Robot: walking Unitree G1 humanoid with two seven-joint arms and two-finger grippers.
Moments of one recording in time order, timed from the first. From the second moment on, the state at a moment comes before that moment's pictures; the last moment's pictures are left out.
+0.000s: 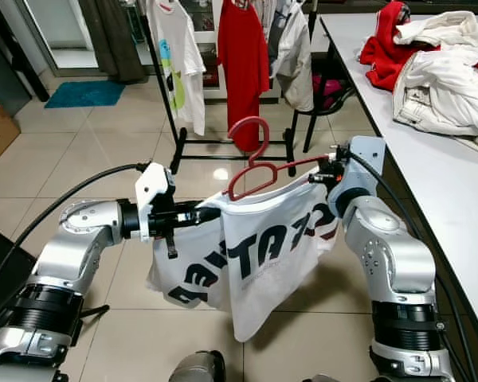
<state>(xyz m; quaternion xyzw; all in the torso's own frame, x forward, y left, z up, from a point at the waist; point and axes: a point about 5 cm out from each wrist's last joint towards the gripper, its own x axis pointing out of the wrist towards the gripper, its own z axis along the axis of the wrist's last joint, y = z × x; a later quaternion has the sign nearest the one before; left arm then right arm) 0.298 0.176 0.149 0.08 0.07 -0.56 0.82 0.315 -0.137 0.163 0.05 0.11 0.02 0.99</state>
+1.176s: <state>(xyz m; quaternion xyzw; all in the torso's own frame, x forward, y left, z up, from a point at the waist) 0.308 0.176 0.140 0.13 0.08 -0.52 0.84 0.301 -0.134 0.174 -0.12 0.07 0.09 0.99</state>
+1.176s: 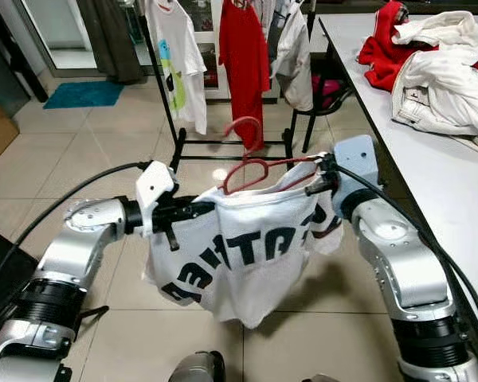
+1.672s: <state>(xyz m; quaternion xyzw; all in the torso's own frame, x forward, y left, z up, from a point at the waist) 0.322 0.166 0.132 0.16 0.09 -0.49 0.85 0.294 -0.123 0.179 -0.09 0.08 0.10 0.99</state>
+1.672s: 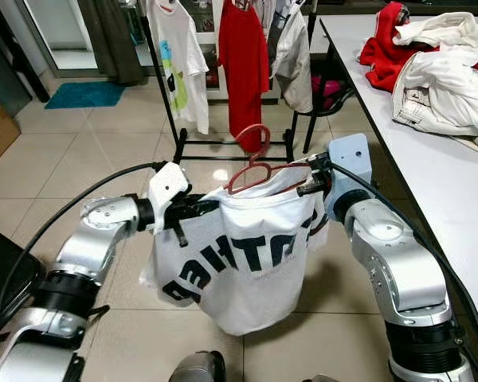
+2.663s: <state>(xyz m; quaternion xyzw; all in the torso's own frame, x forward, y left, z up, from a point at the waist) 0.324 0.156 0.132 0.15 0.08 -0.52 0.84 0.290 -0.113 0.182 -0.08 0.08 0.13 0.98</state>
